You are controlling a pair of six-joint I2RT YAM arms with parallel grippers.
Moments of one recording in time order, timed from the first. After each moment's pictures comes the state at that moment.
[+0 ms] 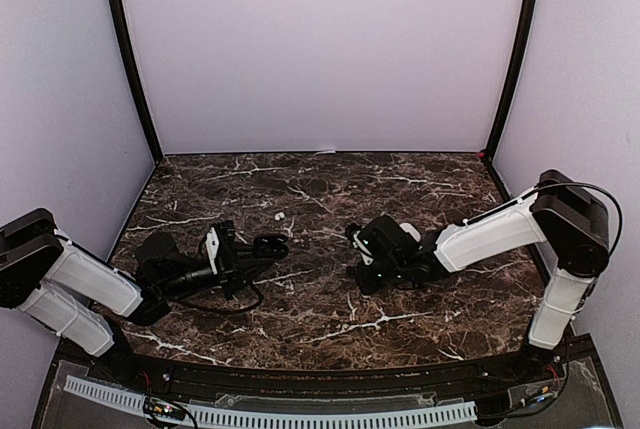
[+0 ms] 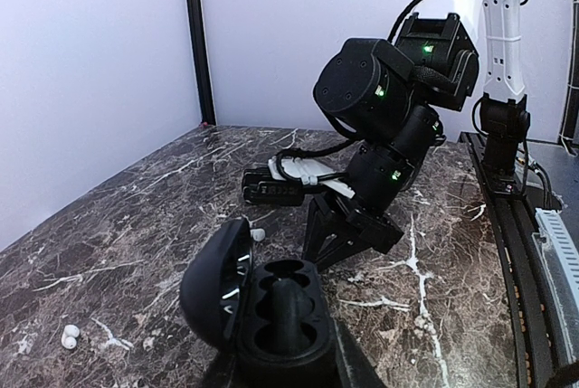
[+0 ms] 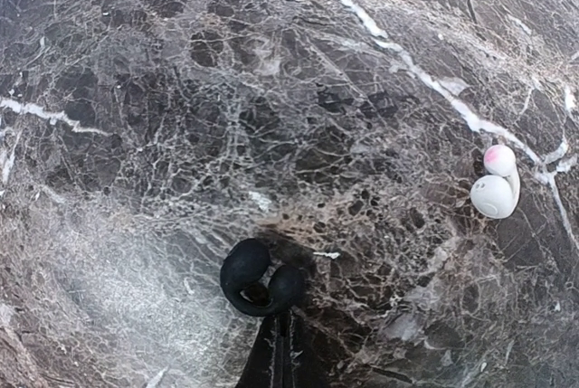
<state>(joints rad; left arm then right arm) -0.76 1.40 0.20 1.18 0.40 0.07 0.96 1.78 0.88 -0.03 0.18 0.32</state>
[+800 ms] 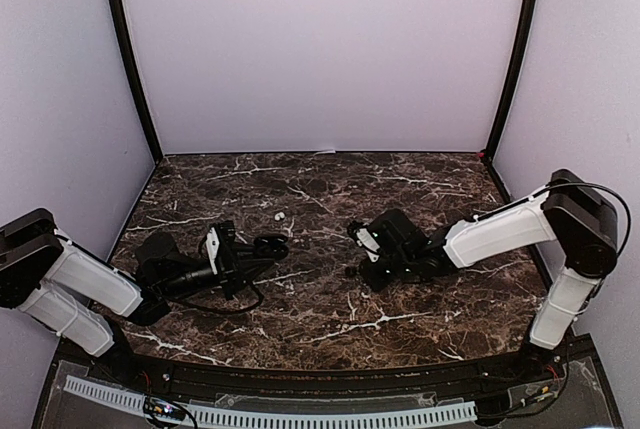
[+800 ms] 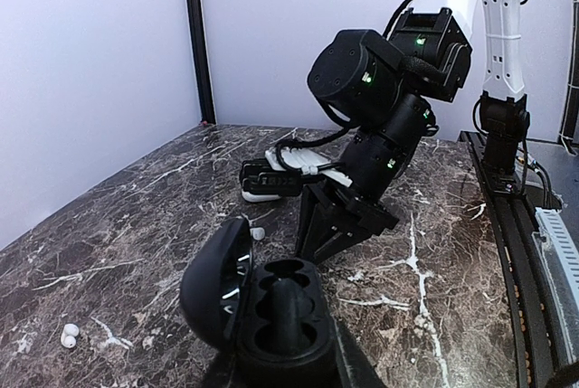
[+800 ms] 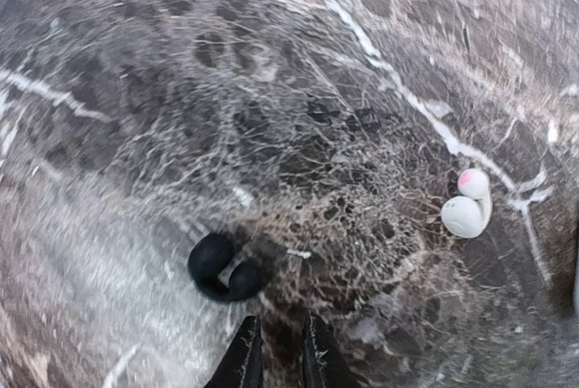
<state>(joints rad) -0.76 1.40 0.20 1.18 0.40 0.07 0.92 1.75 0.86 -0.03 0.14 0.19</state>
